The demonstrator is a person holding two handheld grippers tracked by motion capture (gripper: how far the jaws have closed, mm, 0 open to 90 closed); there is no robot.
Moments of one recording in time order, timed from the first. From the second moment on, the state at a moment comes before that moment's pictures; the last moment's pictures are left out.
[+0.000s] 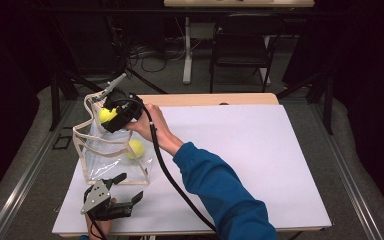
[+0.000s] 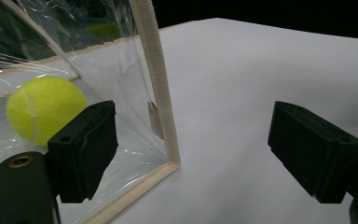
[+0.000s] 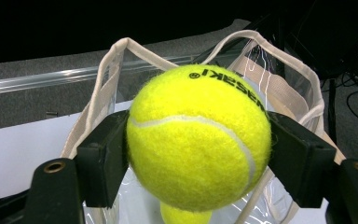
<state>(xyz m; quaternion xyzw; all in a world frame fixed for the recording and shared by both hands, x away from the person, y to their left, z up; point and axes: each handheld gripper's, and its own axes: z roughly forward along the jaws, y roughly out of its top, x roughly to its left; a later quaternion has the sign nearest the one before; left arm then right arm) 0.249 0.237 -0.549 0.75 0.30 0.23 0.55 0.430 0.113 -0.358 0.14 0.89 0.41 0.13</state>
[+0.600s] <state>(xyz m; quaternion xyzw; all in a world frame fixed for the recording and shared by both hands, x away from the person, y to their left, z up) 0.250 0.237 -0.550 0.75 0.30 0.22 0.55 0.430 0.122 -0.366 0.14 0.90 0.39 0.12</state>
